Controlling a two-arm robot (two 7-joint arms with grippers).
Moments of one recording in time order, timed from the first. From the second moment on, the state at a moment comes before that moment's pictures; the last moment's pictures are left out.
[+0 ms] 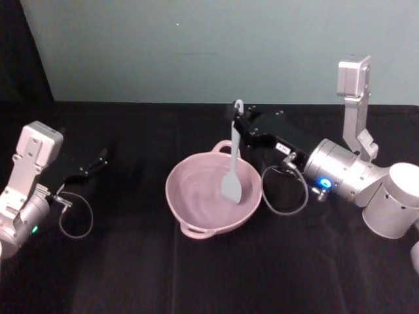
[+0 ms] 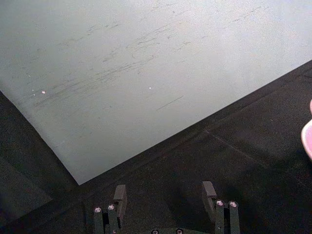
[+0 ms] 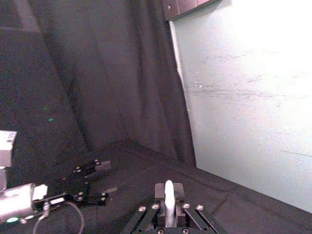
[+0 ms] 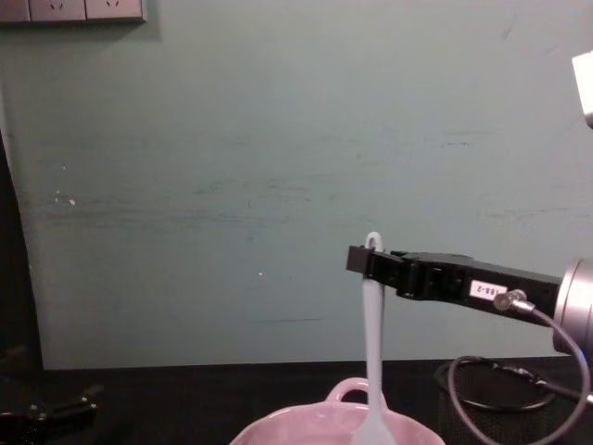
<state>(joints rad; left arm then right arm) -0.20 0.60 0.45 -1.41 -0.25 -0.12 0.03 0.42 0.38 -0.47 -1.37 0.63 0.02 0.54</state>
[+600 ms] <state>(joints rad) -0.20 0.60 0.45 -1.41 -0.25 -0.12 0.03 0.51 0.27 -0.55 -1.26 0.62 0.02 0.58</state>
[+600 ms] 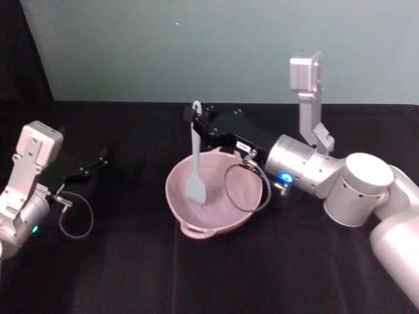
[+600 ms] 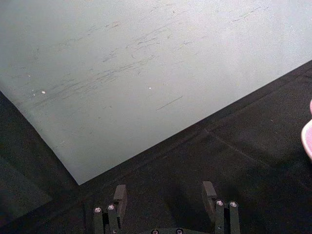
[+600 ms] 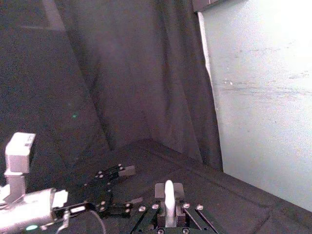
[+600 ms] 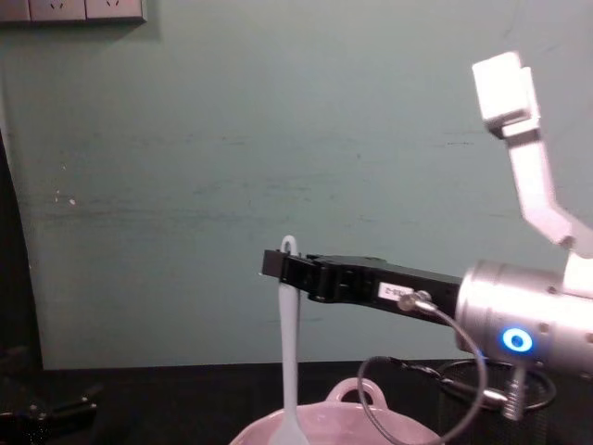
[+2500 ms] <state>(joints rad) -0.20 0.60 0.45 -1.41 -0.25 -0.12 0.03 0.44 0.32 -0.52 -1.34 0.62 0.03 0.57</state>
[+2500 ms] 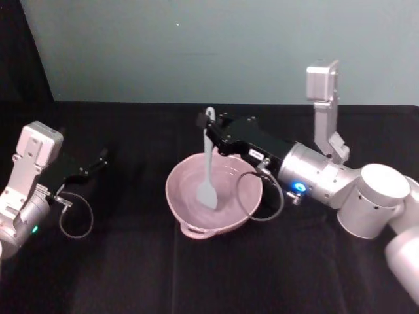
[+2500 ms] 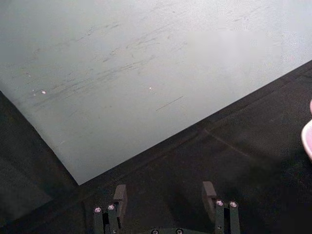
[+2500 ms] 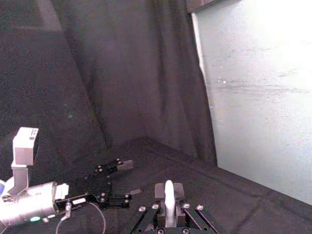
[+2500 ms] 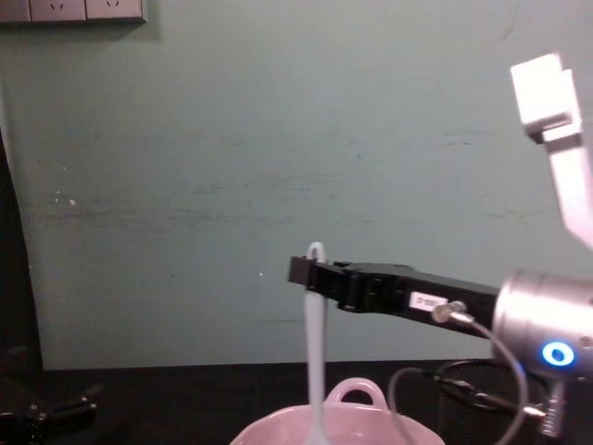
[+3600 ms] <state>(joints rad) -0.20 0.60 0.45 -1.41 -0.25 -0.12 0.03 0.60 0.23 -0.49 -1.07 0.61 -0.03 0.59</state>
